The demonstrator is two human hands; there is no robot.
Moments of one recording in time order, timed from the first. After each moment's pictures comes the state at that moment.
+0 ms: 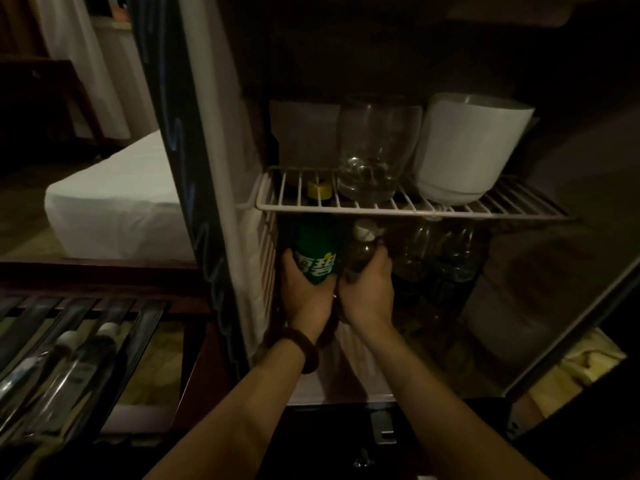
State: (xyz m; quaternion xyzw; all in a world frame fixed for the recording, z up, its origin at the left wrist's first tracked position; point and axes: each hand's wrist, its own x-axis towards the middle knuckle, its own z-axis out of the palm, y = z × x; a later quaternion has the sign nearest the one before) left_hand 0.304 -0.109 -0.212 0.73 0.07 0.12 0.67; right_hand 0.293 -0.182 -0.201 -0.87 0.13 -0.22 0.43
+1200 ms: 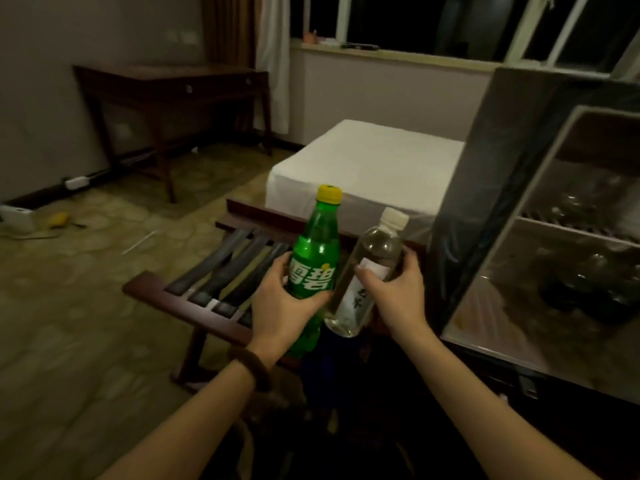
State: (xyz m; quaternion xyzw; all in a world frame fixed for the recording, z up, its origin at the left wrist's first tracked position) left_hand 0.055 0.227 -0.146 0.78 0.12 0.25 0.56; right_hand 0.105 0.080 -0.121 -0.77 -0.06 -0.11 0.63
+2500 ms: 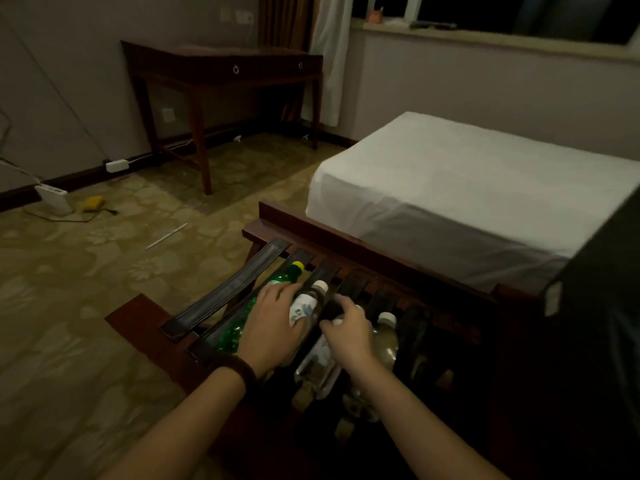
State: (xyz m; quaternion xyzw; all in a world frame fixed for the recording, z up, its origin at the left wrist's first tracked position) left_hand 0.228 0.376 -0.268 0.94 0.13 0.15 0.27; right_hand 0.264 0.253 -0.238 -0.88 -0.11 0.14 0.44
